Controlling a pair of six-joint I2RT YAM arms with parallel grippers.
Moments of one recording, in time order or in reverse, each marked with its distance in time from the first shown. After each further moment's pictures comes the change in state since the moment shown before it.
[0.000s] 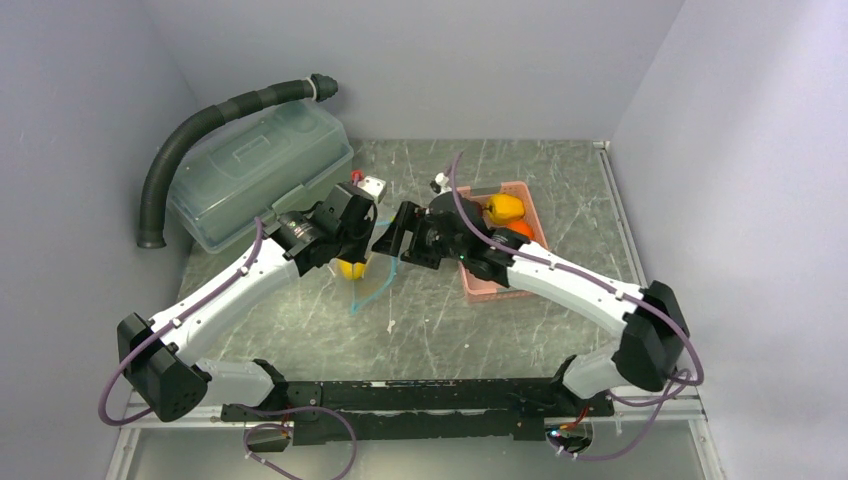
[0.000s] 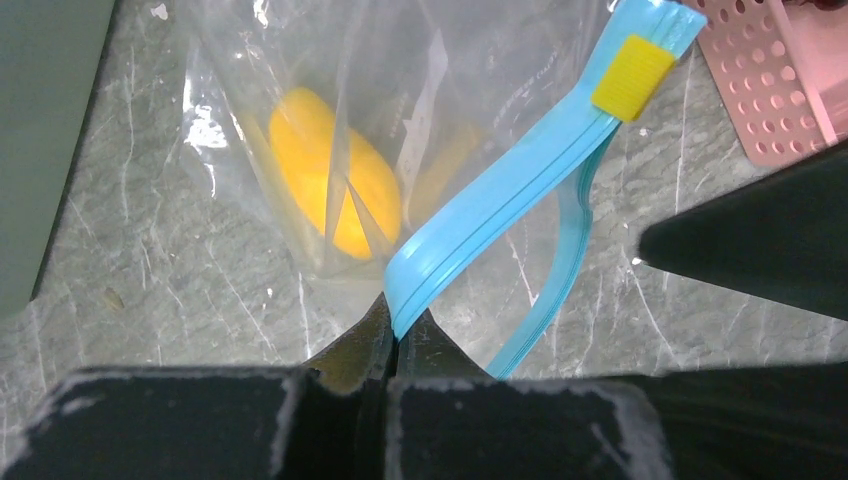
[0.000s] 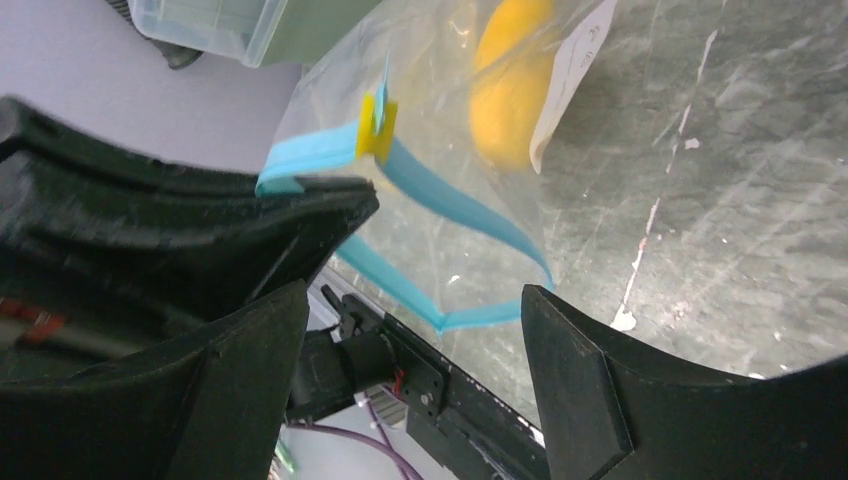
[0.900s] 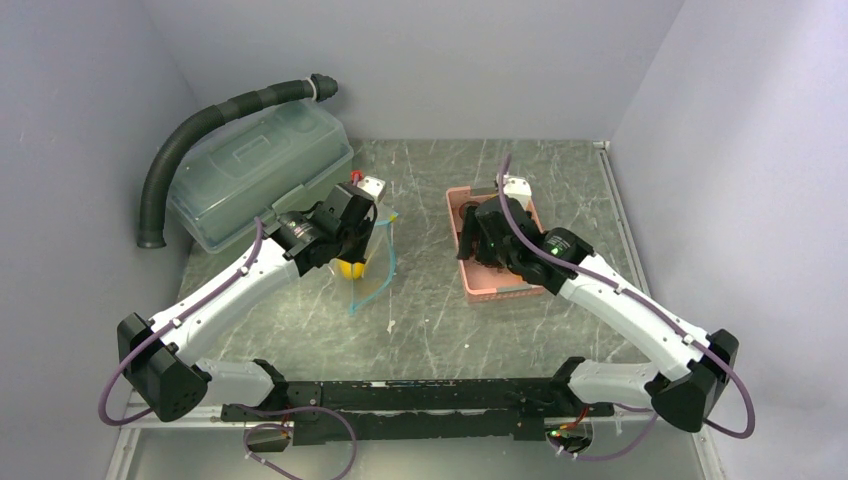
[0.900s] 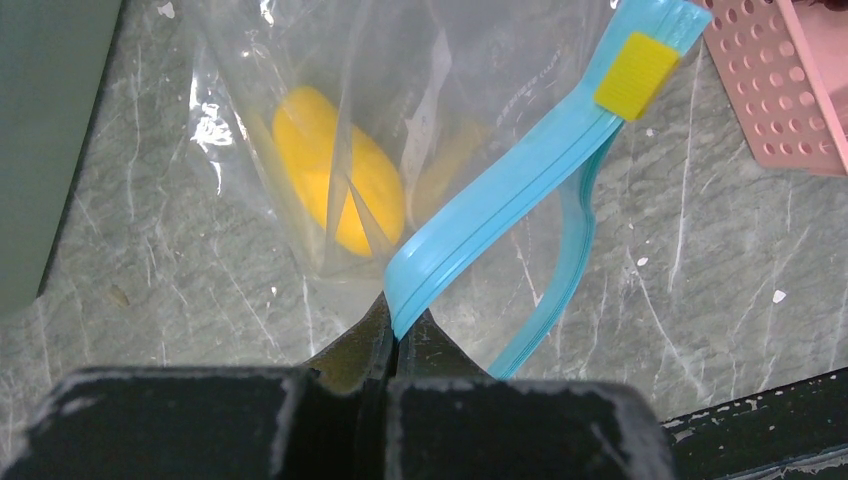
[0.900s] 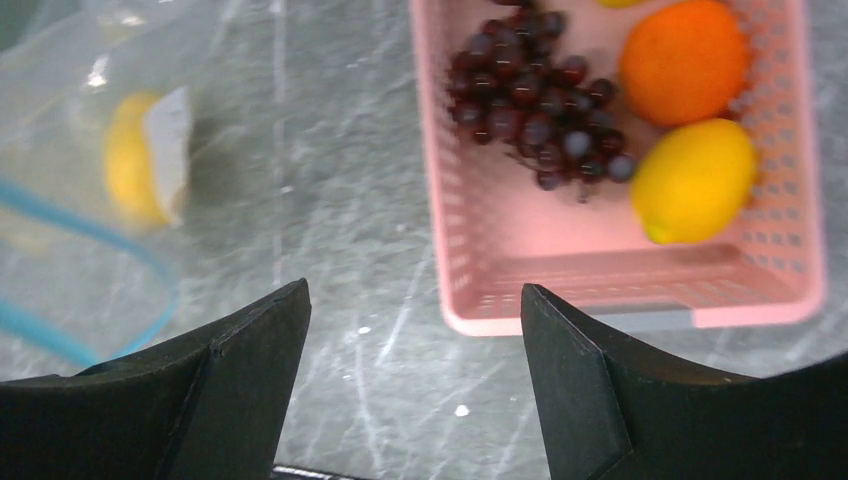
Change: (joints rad) left arm 0.000 0.000 0.000 -0.004 -0.013 0.000; right arm -0.063 -0.288 0.029 -0.547 0.472 -0.332
